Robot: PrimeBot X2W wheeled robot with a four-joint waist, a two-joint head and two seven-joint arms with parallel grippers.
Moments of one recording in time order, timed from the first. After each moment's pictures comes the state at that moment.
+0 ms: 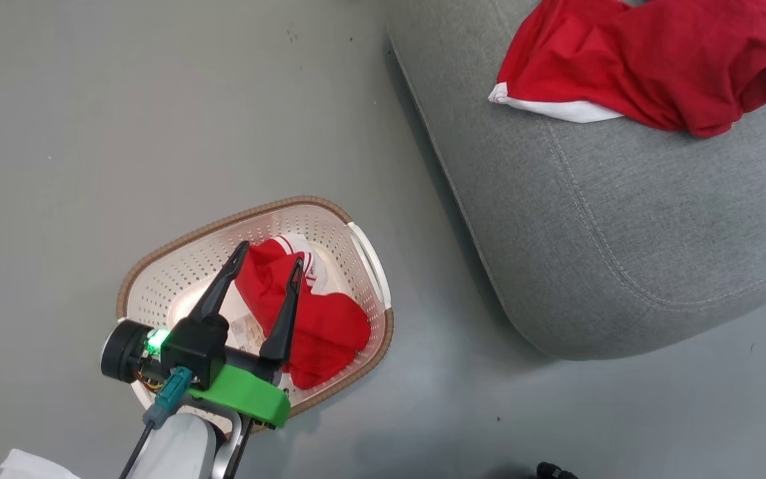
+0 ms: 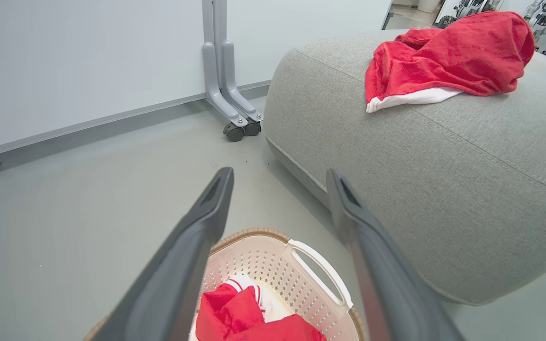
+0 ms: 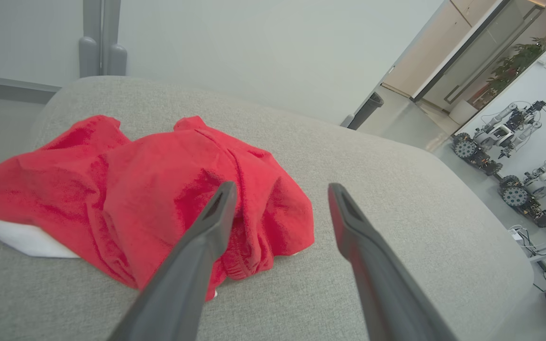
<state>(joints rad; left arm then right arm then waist) -0.21 0.13 -0.30 0.21 -0.13 -0.13 -0.26 -0.70 -0.44 -0.08 0.71 0.01 0.13 -0.26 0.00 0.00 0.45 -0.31</state>
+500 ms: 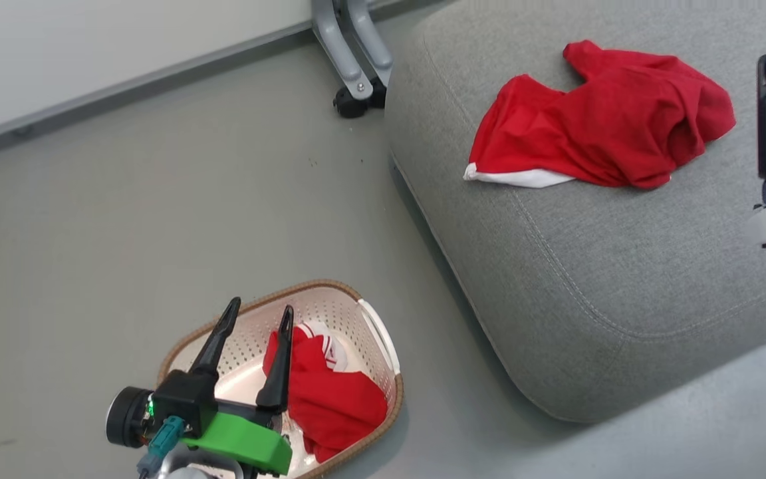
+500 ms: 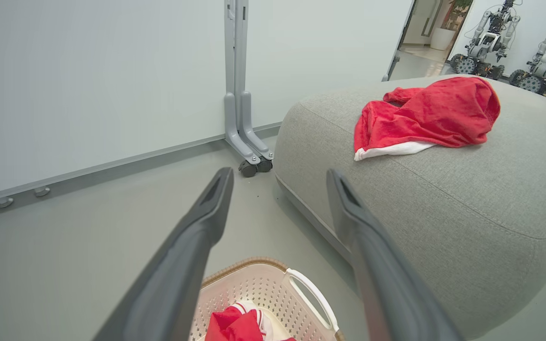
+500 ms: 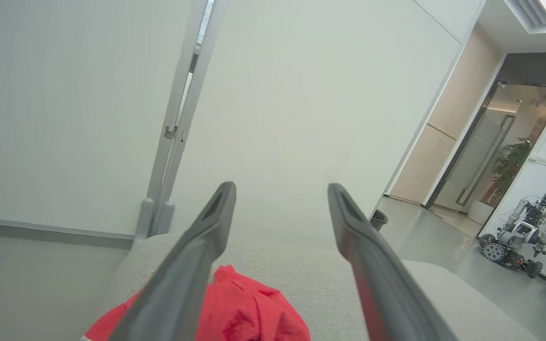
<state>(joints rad) -0.07 0.06 -0.22 0.20 -0.16 -0.13 -0.26 -0.47 -0.45 -0.02 0.23 0.11 0.13 -0.26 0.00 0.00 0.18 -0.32</state>
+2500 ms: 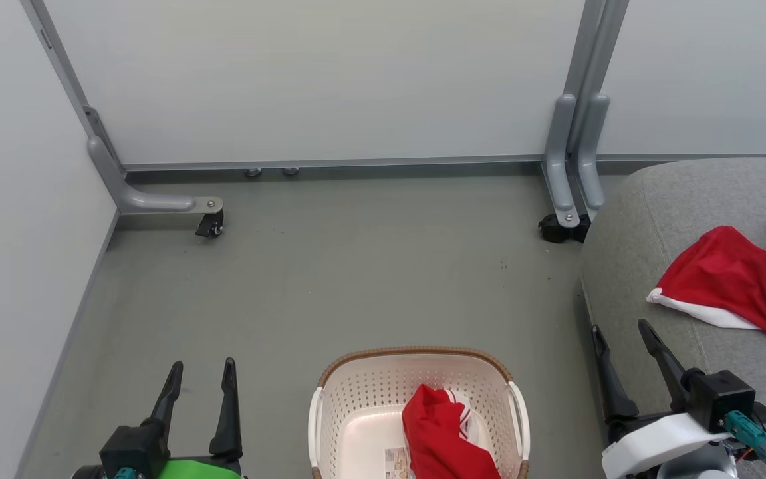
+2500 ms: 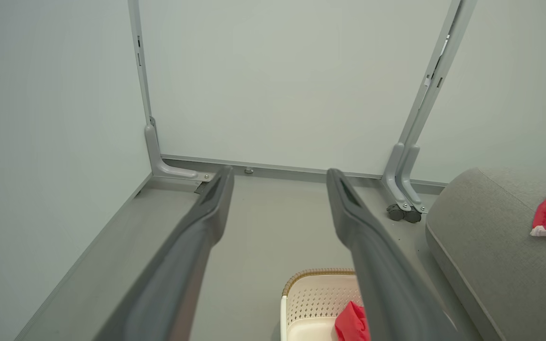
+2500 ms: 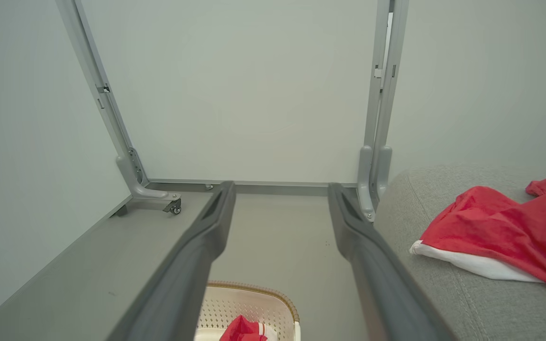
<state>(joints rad) 0.07 0.05 -0.09 0.21 -0.23 -0.08 -0.26 0.05 -0.11 0.06 0.18 0.18 0.13 -0.26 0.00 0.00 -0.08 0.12</state>
